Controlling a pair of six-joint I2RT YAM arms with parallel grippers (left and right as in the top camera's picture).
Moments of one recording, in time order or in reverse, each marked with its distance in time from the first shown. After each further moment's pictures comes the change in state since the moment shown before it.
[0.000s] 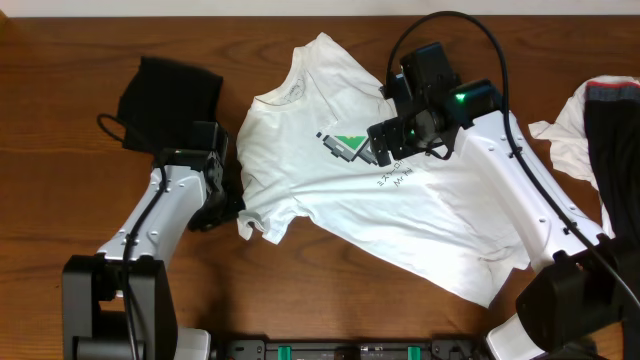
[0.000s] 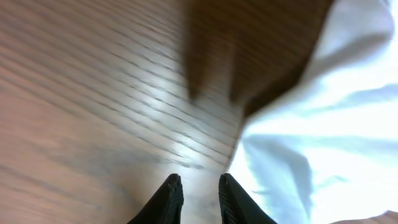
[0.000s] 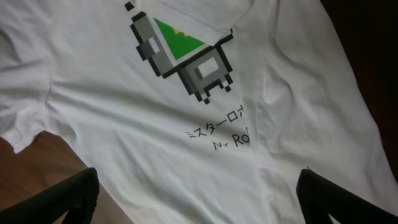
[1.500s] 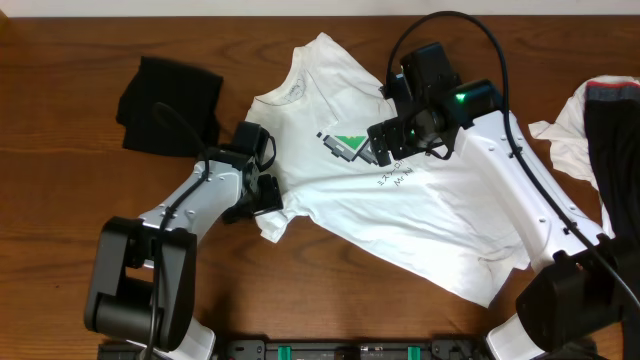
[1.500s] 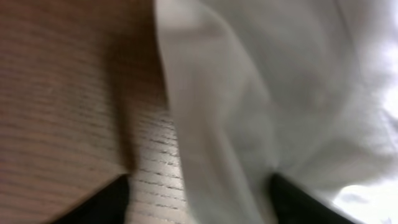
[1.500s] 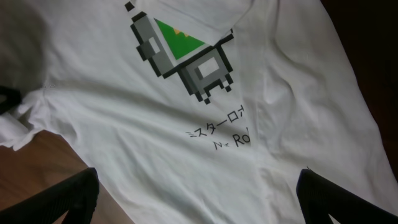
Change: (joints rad) left arm -0.166 0.127 0.005 0.196 0.020 -0.007; right arm 0.000 0.000 0.000 0.000 0.000 0.000
